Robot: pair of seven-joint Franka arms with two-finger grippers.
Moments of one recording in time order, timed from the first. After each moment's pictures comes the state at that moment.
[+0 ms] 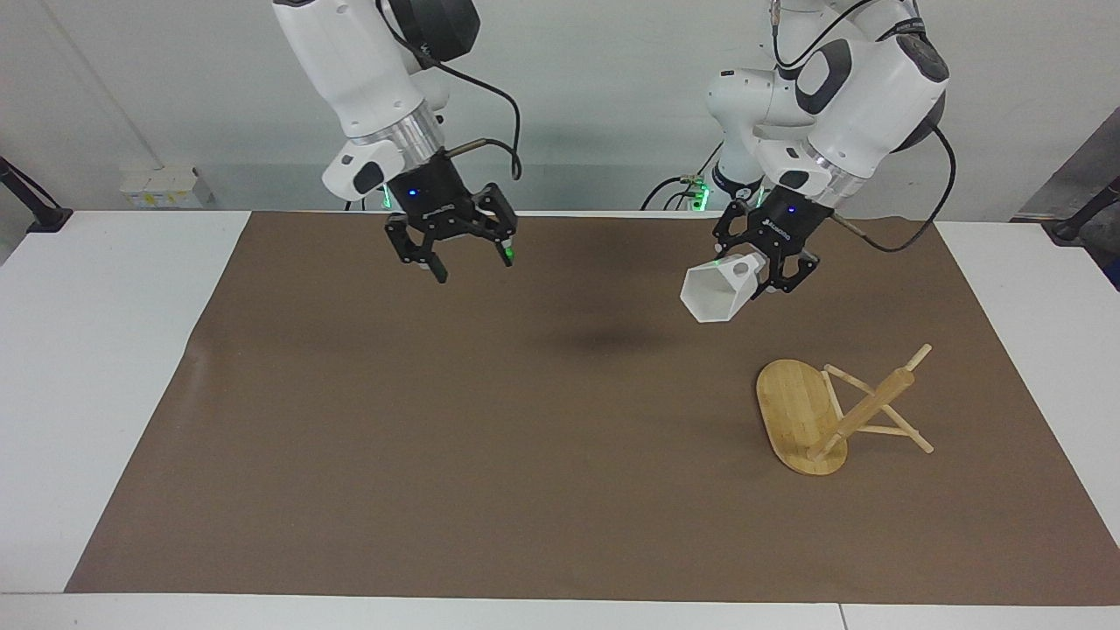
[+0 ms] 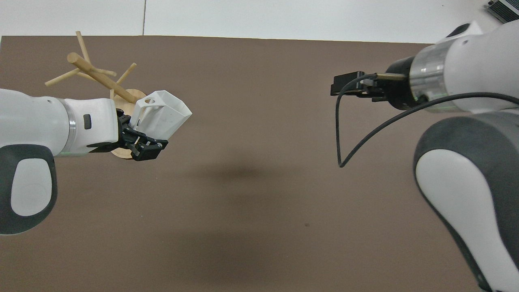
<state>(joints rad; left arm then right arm) -0.19 -0.09 -0.07 -1.96 -0.38 2.06 0.60 0.12 0.09 0.09 -1.52 0.24 1.90 0.25</state>
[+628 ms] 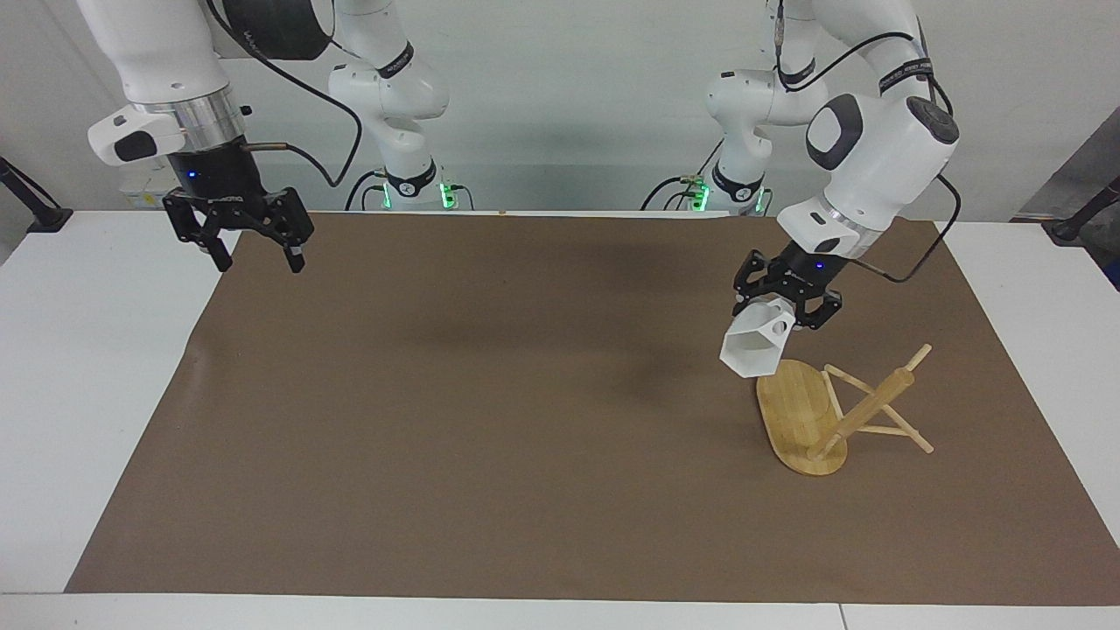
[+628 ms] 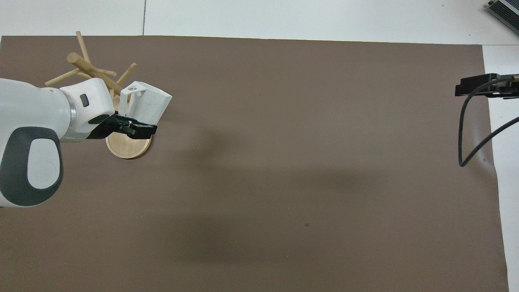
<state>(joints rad) -0.14 0.00 -0.06 -1.96 -0.32 2.15 0.38 -0.12 0.04 0.08 -1.53 -0.03 1.79 0.04</state>
